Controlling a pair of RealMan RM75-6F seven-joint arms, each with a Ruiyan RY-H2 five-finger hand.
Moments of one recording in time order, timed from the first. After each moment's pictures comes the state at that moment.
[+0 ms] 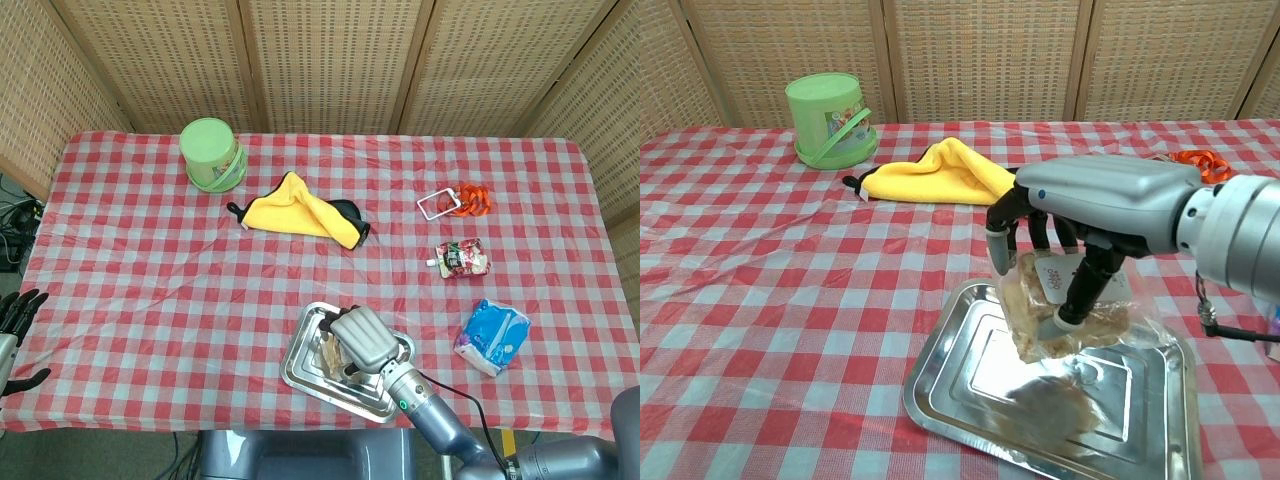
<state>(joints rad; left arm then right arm) -0.07 -0.93 0.03 -1.72 1.53 1.42 0.09 0.78 -1.49 0.04 -2.00 -1.07 1.16 -0.64</state>
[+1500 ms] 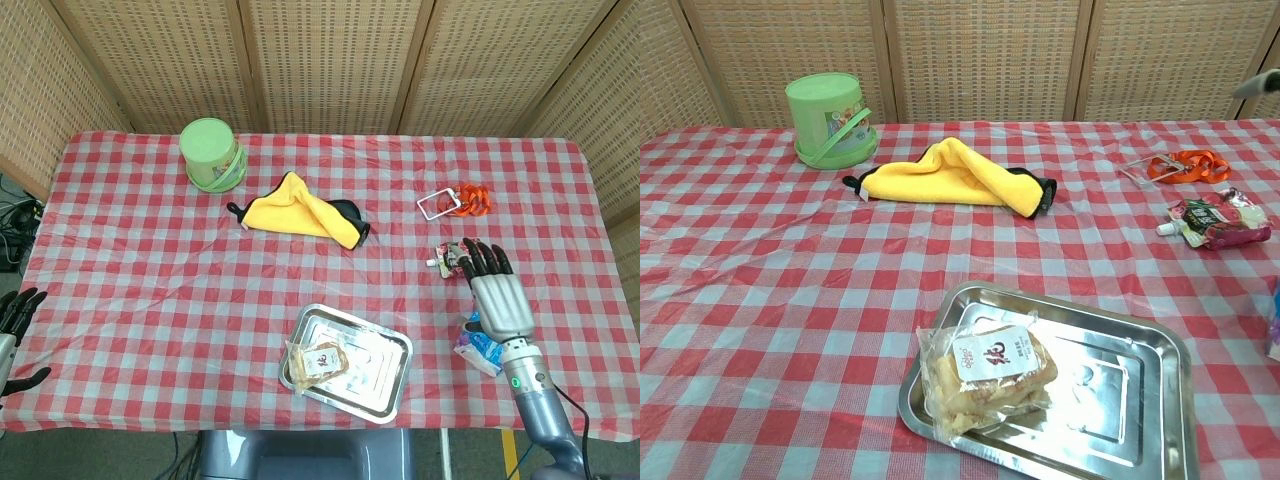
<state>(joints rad) -0.06 -0.93 0.03 -1.75 1.53 1.44 0.10 0.50 -1.18 0.02 -1.91 -1.12 1.39 -0.45</state>
